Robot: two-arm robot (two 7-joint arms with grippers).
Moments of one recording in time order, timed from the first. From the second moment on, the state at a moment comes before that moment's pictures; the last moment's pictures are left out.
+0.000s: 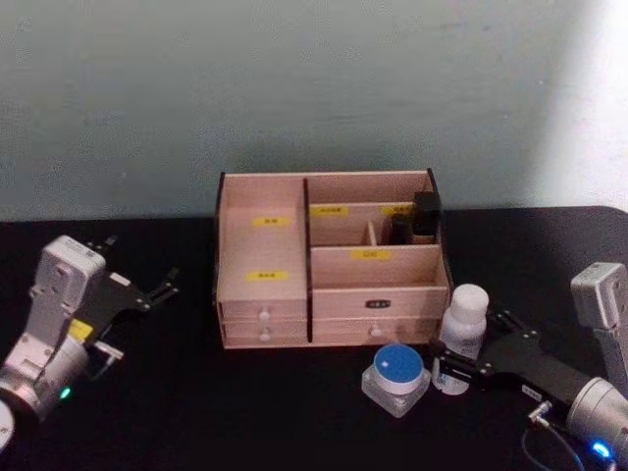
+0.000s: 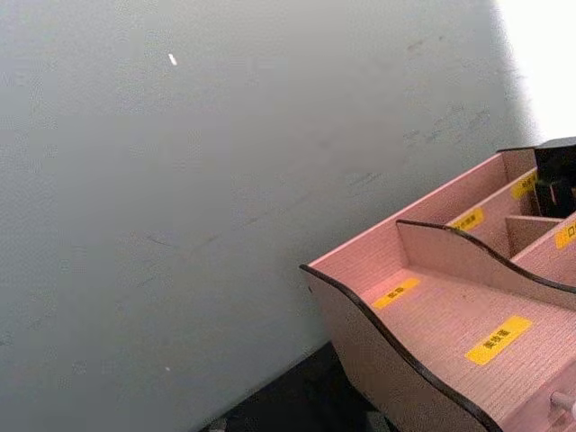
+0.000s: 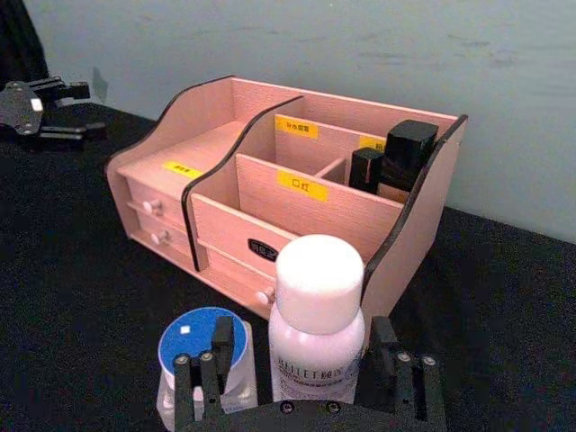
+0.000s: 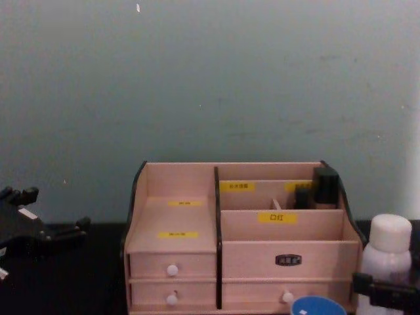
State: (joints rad) left arm -0.20 0.60 0.45 -1.41 -0.25 -0.12 0.03; right arm 0.02 0.53 -0.29 -1.60 0.43 0.09 0.38
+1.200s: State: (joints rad) left arm -0.20 0.60 0.45 -1.41 -0.25 -0.12 0.03; right arm -0.03 0.56 -0.24 -1.68 0.47 0.09 0.40
